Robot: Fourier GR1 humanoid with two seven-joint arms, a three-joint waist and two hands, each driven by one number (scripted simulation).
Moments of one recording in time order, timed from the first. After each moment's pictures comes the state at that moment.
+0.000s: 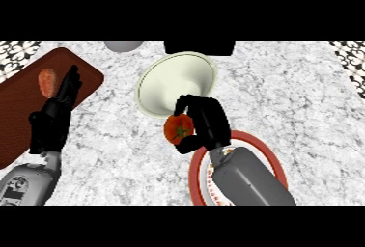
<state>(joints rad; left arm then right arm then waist) -0.23 0.37 -0.13 -1.57 -0.01 0.27 0.17 -0.53 -0.01 0.52 -1.31 0.73 -0.29 0.39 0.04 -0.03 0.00</state>
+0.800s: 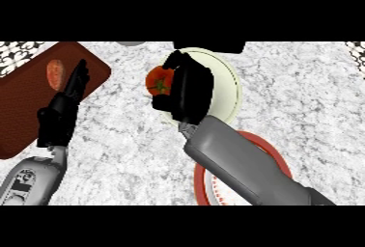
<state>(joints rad) -0.28 0.35 -0.14 -1.55 -0.02 0.25 0.15 -0.93 -0.01 0.64 -1.13 0.97 -0.68 1.07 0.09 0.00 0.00</state>
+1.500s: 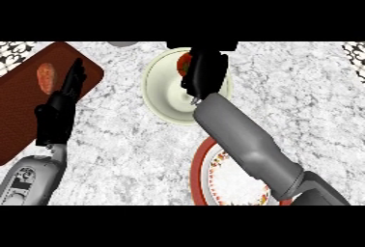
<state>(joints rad) -0.28 0.34 -0.12 -1.53 -0.03 0.25 0.15 -1.07 -0.01 0.59 -0.69 1.13 -0.73 1.11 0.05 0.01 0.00</state>
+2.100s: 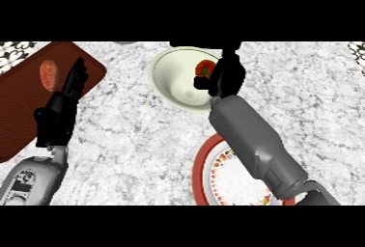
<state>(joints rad) -0.28 0.32 -0.12 -1.56 -0.04 0.25 0.16 -1.01 0.00 0.37 -0.54 0.85 -0.94 0.86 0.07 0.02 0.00</state>
